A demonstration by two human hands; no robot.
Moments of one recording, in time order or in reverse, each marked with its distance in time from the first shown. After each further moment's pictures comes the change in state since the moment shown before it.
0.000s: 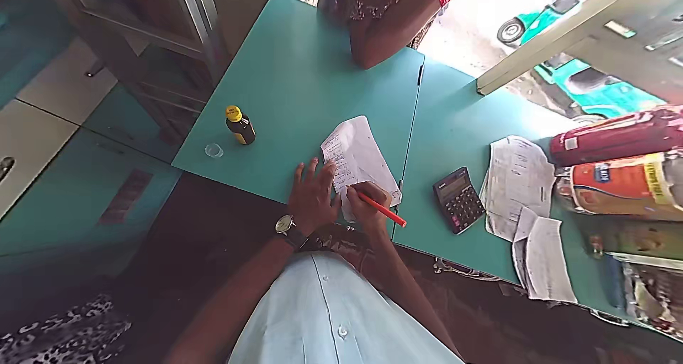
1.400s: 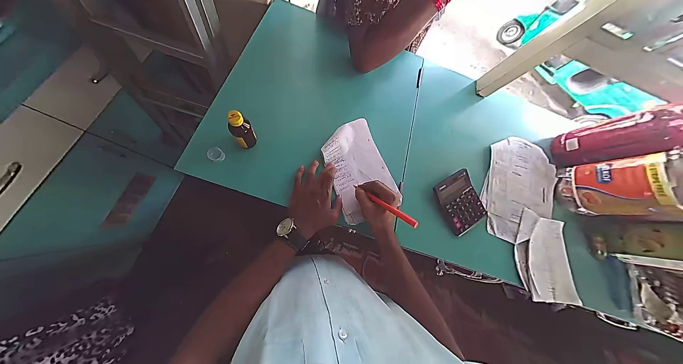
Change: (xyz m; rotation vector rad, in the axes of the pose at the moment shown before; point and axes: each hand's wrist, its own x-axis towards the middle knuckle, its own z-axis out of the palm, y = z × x) left_hand 0.000 0.001 -0.002 0.009 -0.005 -0.001; right_hand 0.009 0.010 -0.013 0.051 0.010 -0.046
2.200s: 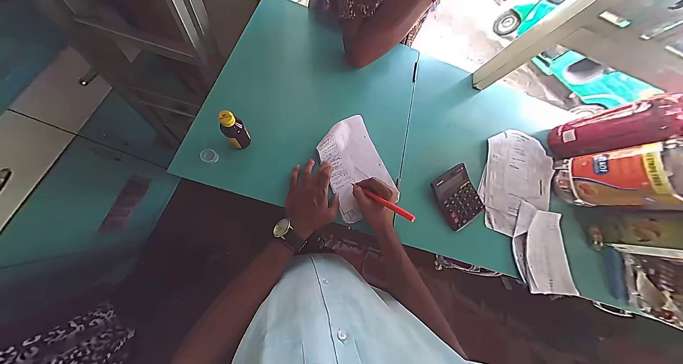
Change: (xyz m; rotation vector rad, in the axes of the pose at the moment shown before) left_hand -0.001 -0.001 0.004 0.016 0.025 0.004; right_hand 0.002 0.002 -0.003 -0.031 -0.020 0.036
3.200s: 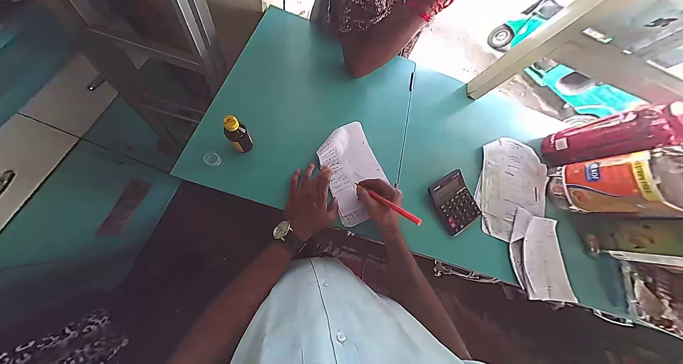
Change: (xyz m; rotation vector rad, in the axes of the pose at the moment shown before) left_hand 0.002 0.001 -0.004 -0.029 -0.016 -0.006; right_hand 0.009 0.001 -0.015 0.138 -0.029 0.027
